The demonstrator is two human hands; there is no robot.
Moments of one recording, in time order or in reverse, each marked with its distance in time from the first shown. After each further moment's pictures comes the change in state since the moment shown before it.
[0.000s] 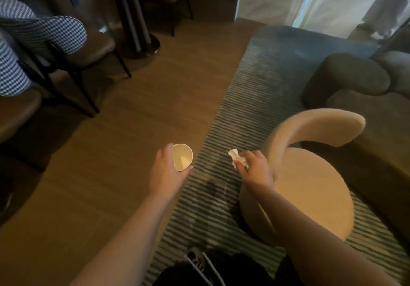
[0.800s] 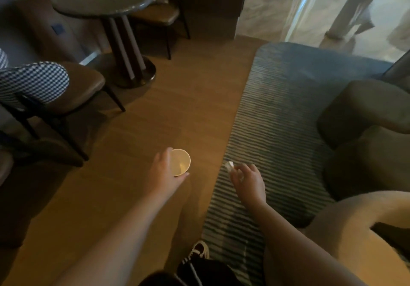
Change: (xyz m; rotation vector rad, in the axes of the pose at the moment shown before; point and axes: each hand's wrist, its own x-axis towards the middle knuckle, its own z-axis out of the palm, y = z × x) left_hand 0.395 -0.010 -0.010 0.078 -0.025 0.098; right_hand 0.349 -0.103 0.074 0.022 0.128 0.139
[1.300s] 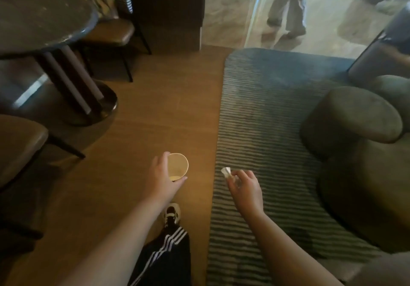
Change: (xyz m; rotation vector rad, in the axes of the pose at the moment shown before) left_hand 0.319 0.042 0.064 -0.073 -0.095 0.154; right_hand 0.271 -0.043 0.019 0.069 0.138 0.189
